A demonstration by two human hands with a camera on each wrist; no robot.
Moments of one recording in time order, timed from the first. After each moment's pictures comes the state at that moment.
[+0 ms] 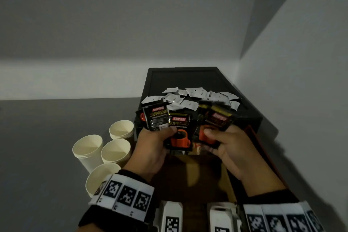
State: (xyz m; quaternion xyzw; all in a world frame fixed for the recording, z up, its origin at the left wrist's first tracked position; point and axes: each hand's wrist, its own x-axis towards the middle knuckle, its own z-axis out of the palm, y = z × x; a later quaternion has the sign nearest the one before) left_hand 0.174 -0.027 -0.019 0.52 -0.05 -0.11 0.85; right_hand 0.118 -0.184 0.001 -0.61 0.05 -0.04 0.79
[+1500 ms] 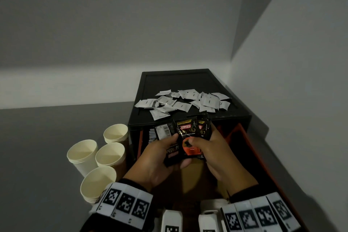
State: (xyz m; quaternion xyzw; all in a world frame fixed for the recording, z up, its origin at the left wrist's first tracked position) left_hand 0.155 -0.042 -0.025 0.48 0.02 -0.31 0.82; right_hand 0.122 -0.177 -0.025 -0.67 0.05 -0.06 0.73
